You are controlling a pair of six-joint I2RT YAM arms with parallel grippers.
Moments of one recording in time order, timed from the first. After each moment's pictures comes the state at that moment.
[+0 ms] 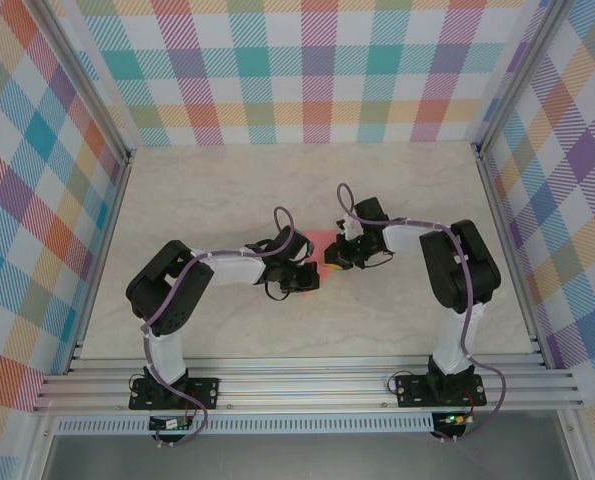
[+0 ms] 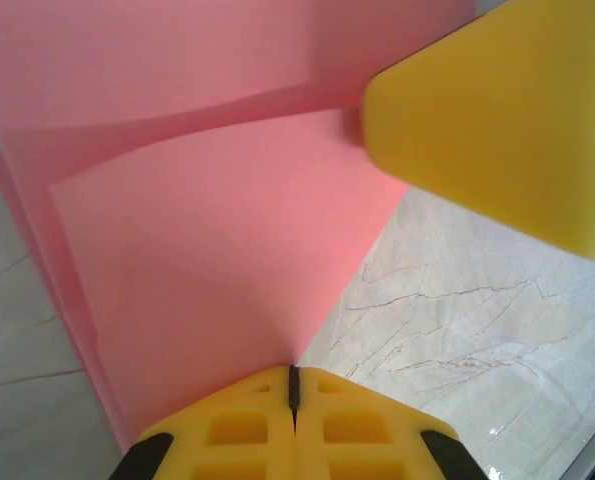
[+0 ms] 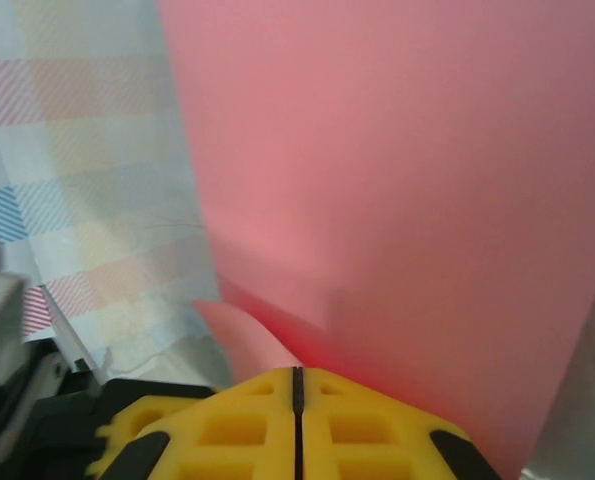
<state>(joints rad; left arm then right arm) -0.73 1.87 1.02 -0.16 0.36 -0.74 0.40 1.92 1.07 -0.29 -0.74 0.53</state>
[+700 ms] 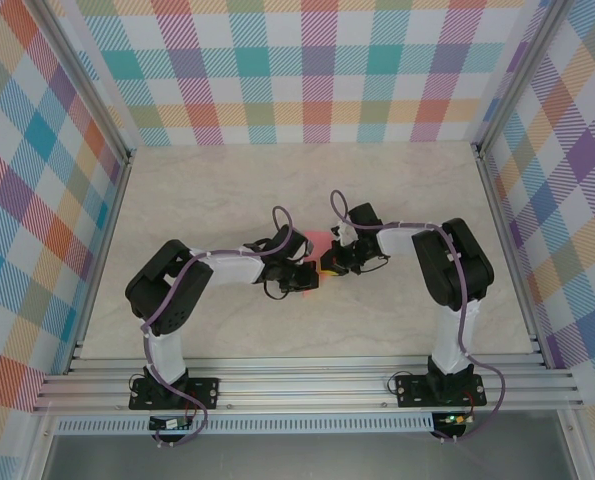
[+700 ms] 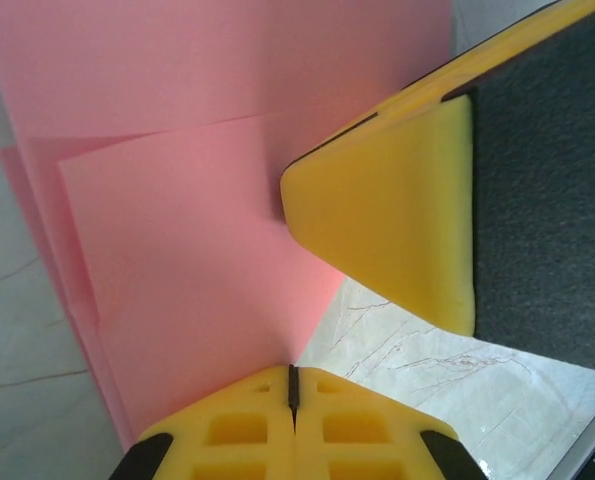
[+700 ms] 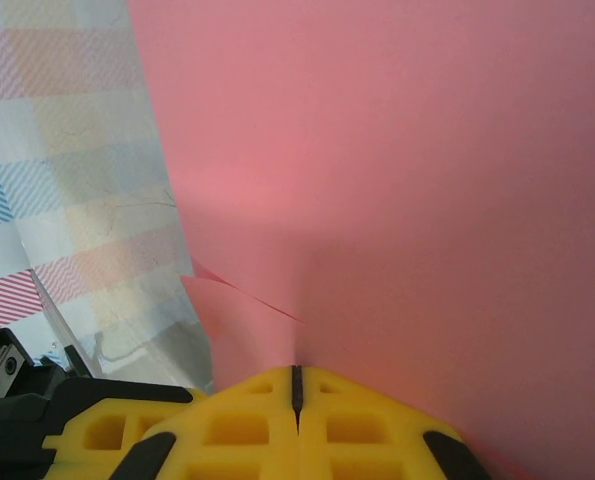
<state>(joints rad) -0.71 1.87 1.02 -0.16 0.38 -0.74 0.43 1.96 1.05 -0.27 -0.74 0.54</state>
